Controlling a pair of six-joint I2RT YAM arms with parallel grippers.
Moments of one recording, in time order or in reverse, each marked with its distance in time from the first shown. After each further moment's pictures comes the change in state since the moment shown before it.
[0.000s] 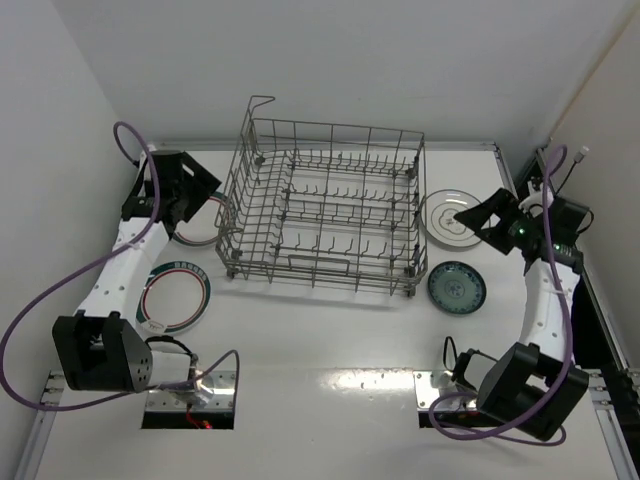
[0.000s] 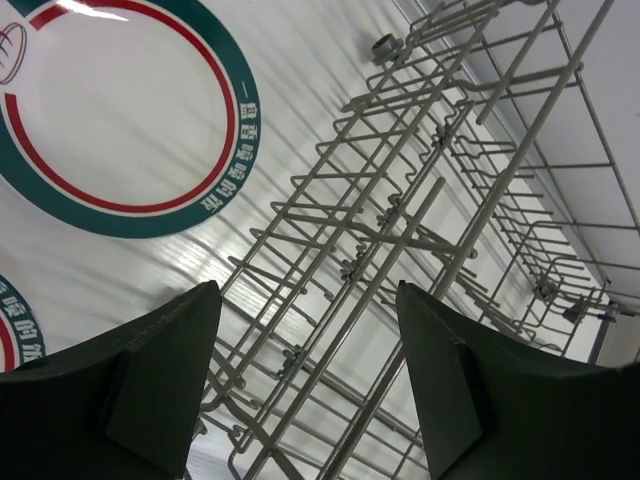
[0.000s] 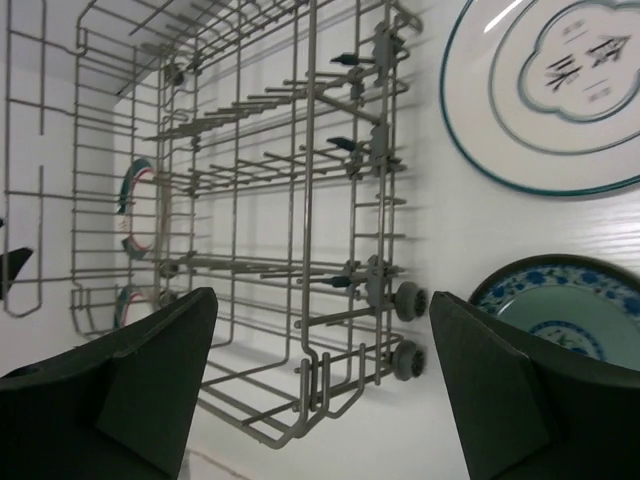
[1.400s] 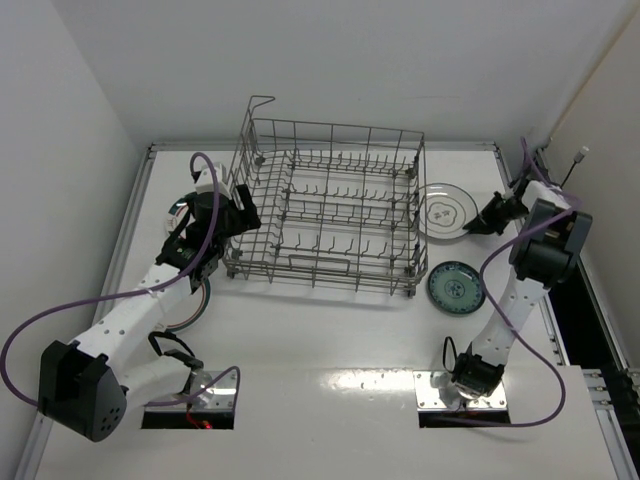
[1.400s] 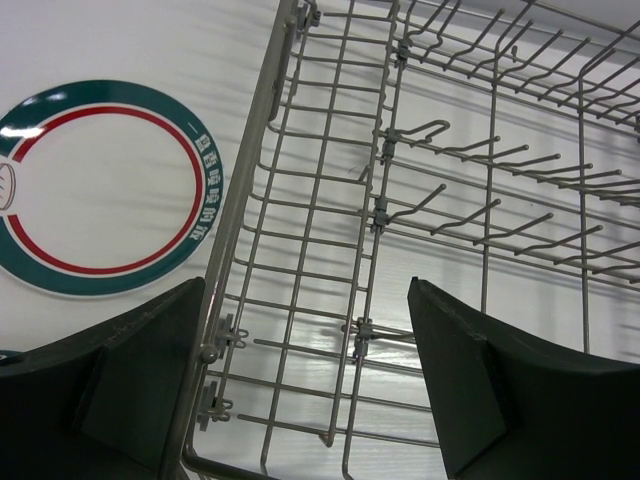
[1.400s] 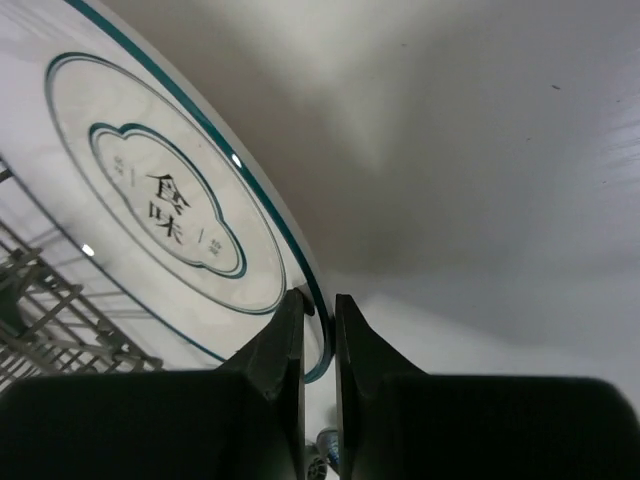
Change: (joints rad) left arm -0.365 -0.220 -0.365 0.377 -0.248 0.469; right arm 0.043 1.099 0.728 -0.306 0.386 -0.028
